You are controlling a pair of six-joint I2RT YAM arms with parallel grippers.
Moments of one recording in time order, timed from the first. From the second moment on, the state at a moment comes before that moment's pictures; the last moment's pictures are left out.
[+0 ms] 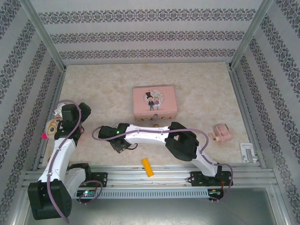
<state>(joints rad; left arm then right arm) 0.16 0.91 0.56 -0.29 -0.19 -0.72 1.24 2.24 1.79 -0.93 0.15 0.63</state>
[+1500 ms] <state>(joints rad) 0.19 0.87 0.55 -0.30 -0.10 -0.73 1.16 2.07 1.51 -0.77 0.11 0.65</state>
